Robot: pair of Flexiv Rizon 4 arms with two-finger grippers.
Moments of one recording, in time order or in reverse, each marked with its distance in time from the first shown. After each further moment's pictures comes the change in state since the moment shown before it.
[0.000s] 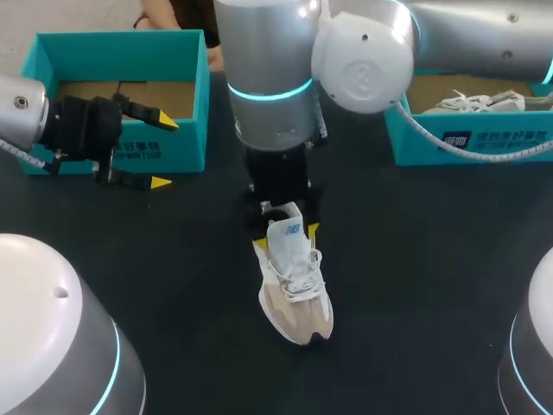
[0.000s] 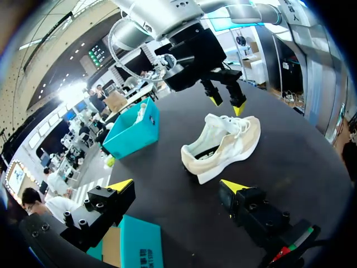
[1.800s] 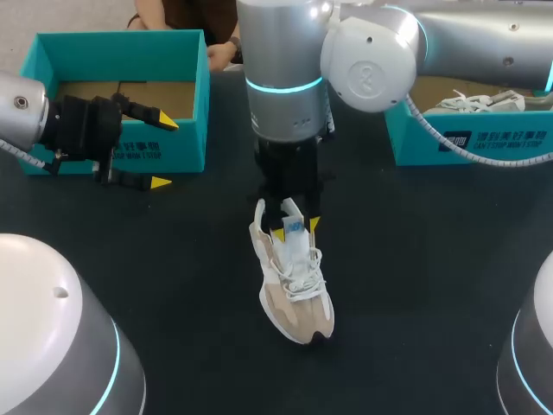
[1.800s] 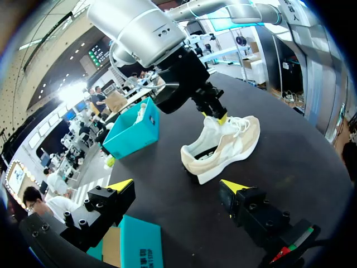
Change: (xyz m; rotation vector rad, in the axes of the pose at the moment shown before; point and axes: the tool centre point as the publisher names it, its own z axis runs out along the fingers) left arm 0.000 0.000 0.000 0.000 0.000 0.000; right arm -0.023 0.037 0.017 0.024 0.028 -0.097
